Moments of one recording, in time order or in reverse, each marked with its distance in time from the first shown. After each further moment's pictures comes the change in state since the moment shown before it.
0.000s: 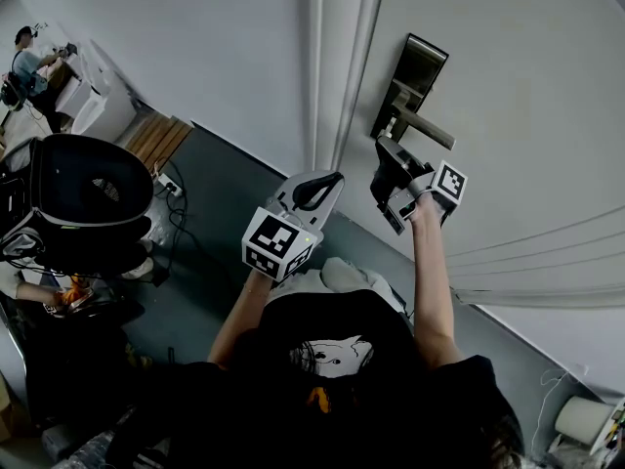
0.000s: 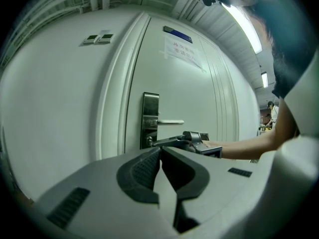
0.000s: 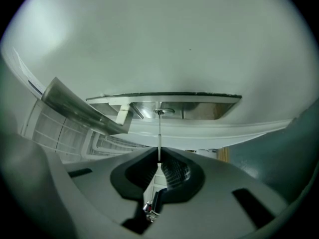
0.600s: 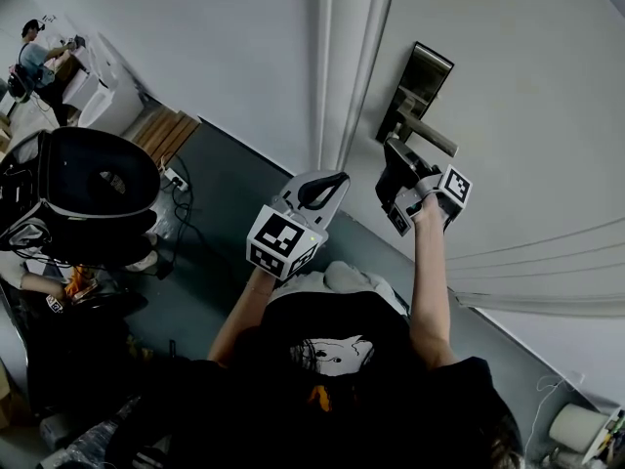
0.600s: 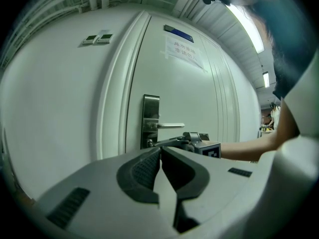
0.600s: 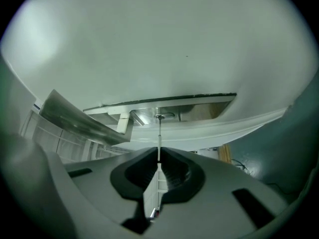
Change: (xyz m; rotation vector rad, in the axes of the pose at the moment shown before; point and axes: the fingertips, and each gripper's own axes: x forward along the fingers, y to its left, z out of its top) left arm -0.009 -0.003 0.015 -0.003 0.012 0.008; right arm -0.004 0.008 0.001 0.106 -0.066 -0.025
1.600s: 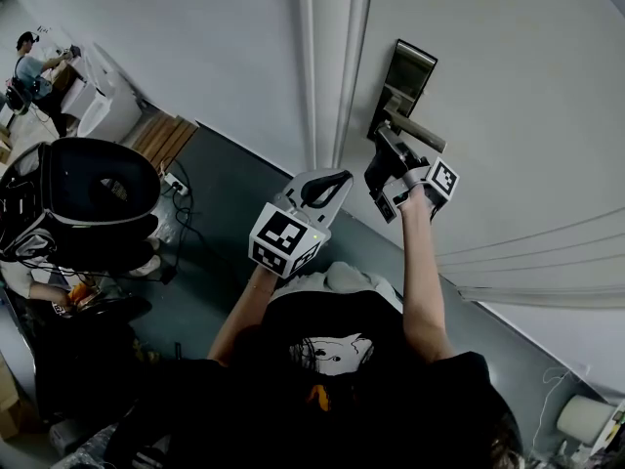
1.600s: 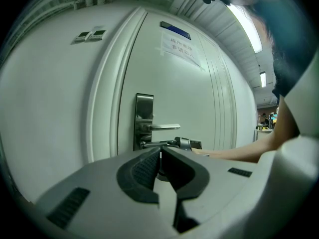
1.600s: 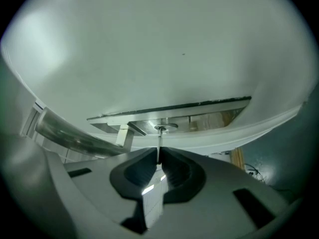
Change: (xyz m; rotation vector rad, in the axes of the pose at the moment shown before) left arm 0.021 -0.015 0.012 0.015 0.019 -0.042; right arm 0.015 0.003 0.022 -0.007 -0.043 0.126
